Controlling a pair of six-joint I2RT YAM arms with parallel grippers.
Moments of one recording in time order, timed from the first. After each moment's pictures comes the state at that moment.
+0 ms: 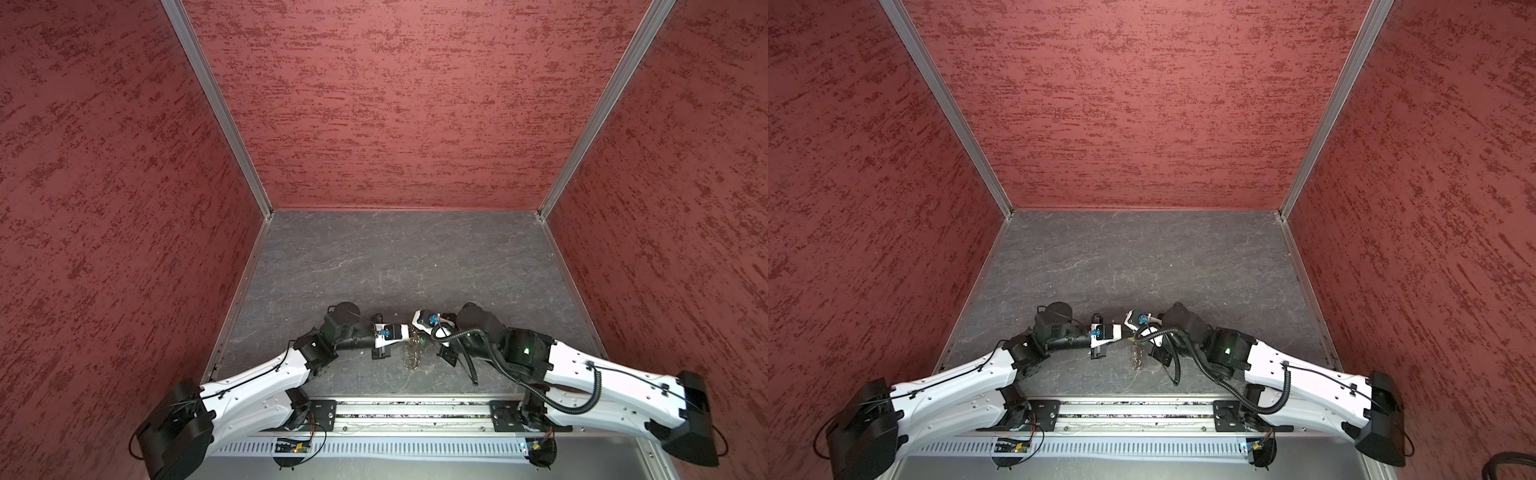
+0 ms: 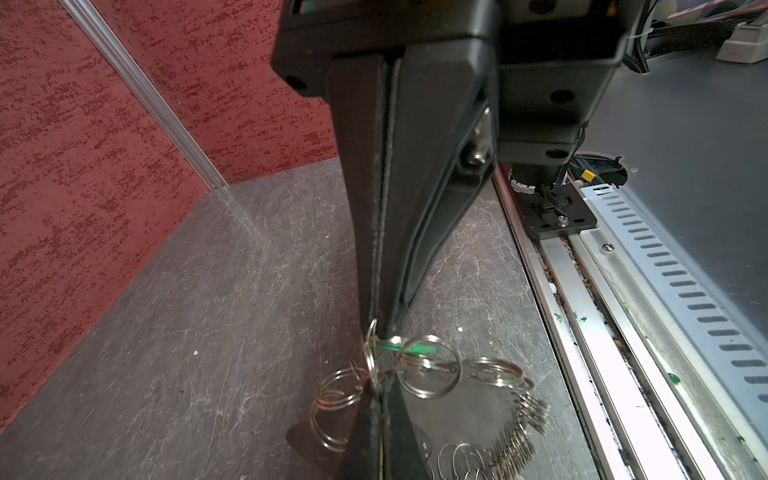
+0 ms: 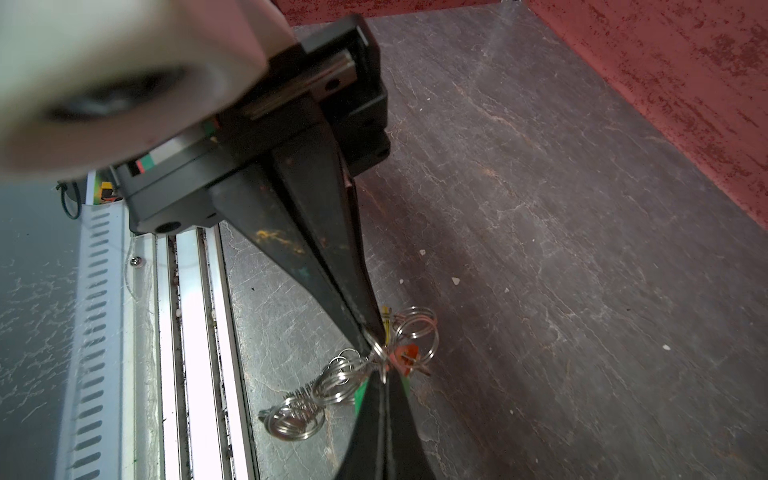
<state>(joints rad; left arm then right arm) -0.82 0.97 0.39 0.27 0.55 0.48 1.10 0.96 0.74 -0.36 -0.01 -0.14</state>
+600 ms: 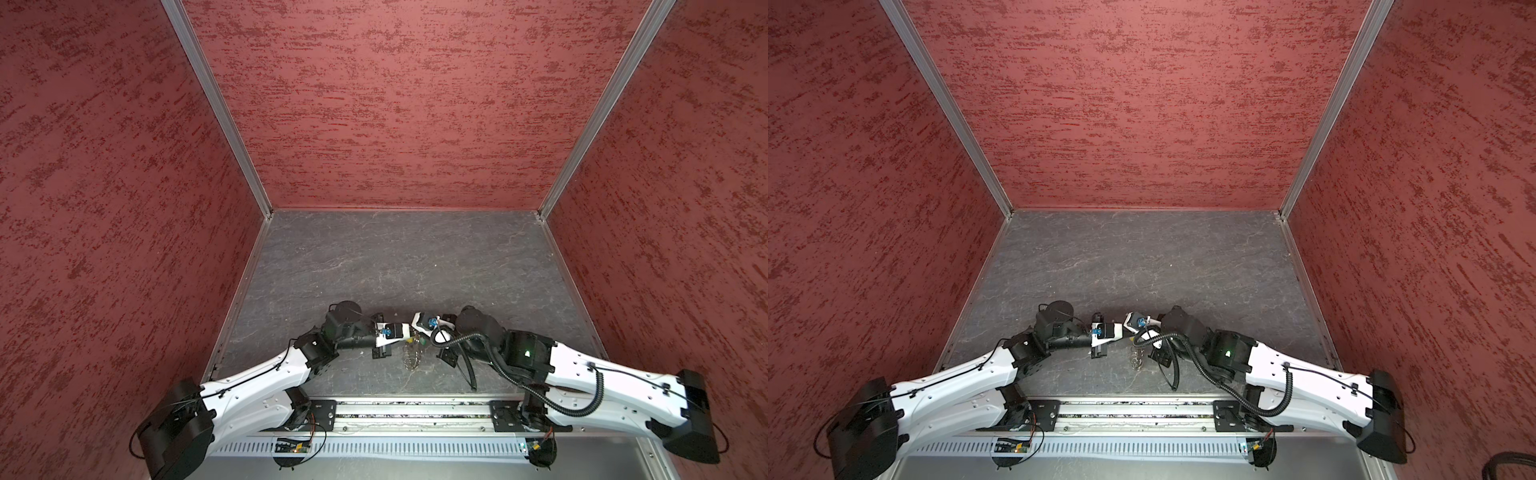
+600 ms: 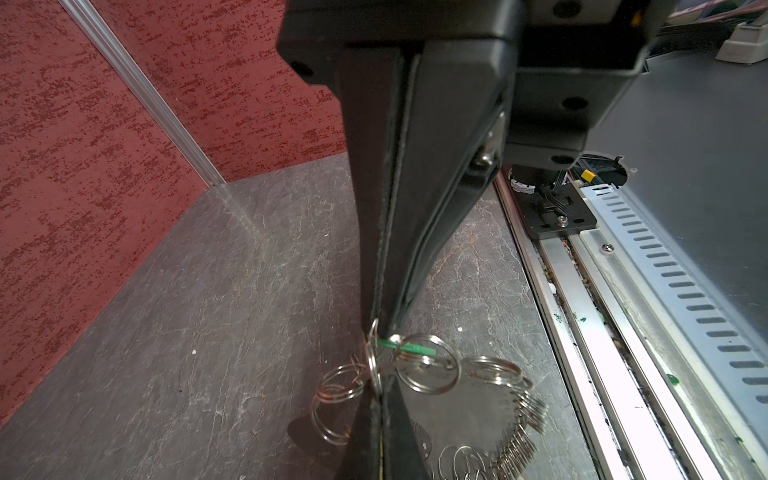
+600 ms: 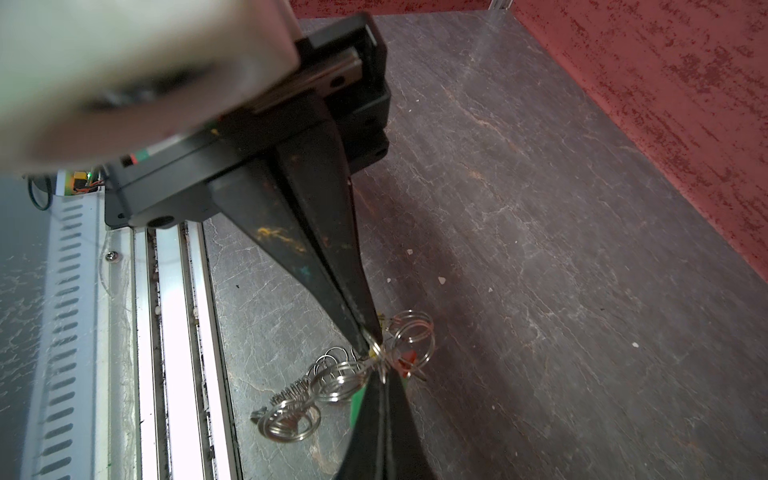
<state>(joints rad) -0.82 0.97 0.40 0.25 0.56 0.49 1.13 0.96 0.74 -0.36 0.06 -0.15</state>
